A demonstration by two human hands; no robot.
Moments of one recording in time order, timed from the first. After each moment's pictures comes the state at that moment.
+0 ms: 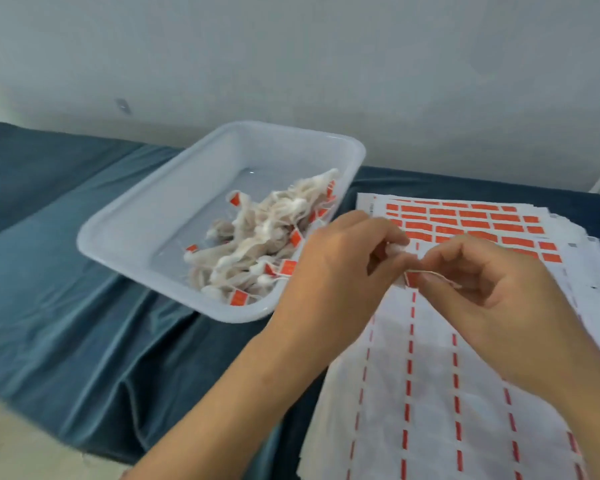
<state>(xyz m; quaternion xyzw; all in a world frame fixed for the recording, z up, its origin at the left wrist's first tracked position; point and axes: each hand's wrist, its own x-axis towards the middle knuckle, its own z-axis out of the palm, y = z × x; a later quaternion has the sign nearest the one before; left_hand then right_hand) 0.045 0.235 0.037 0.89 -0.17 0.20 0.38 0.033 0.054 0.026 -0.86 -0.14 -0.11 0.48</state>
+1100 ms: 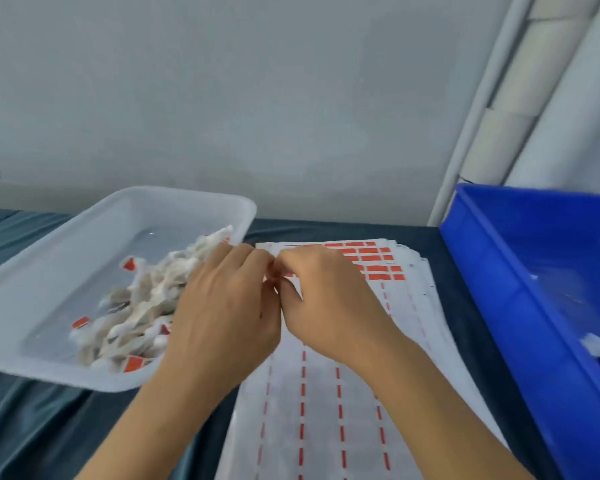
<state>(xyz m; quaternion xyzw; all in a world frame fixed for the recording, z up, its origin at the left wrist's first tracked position) 0.038 0.230 0.062 0.92 -0.19 0.27 0.20 0.038 0.082 0.076 -0.93 -0.15 -0.13 0.31</state>
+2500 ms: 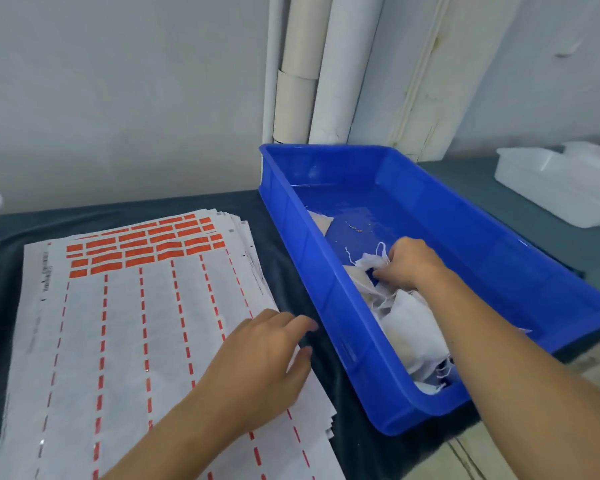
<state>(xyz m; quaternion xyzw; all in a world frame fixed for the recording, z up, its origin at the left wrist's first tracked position) -0.025 0.023 -0.030 0.84 -0.47 0.00 0.27 -0.056 -0.273 0.023 -0.89 0.44 0.05 0.10</state>
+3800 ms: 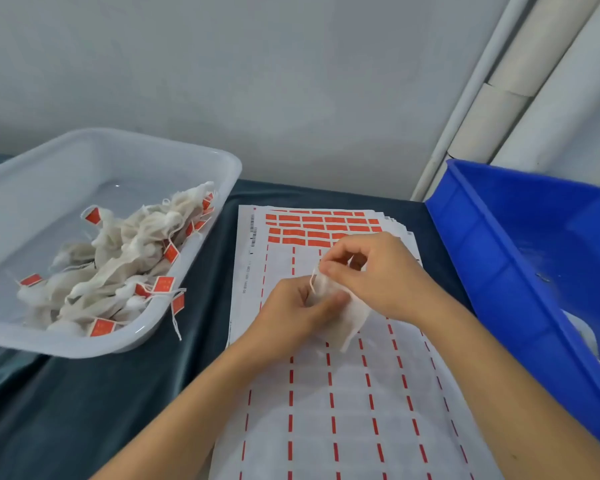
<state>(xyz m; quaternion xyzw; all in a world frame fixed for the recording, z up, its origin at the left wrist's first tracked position) 0.061 0.170 -0.039 0.74 -0.19 -0.14 0.63 0.055 0.005 0.032 -0.93 -0.07 -0.05 0.35</state>
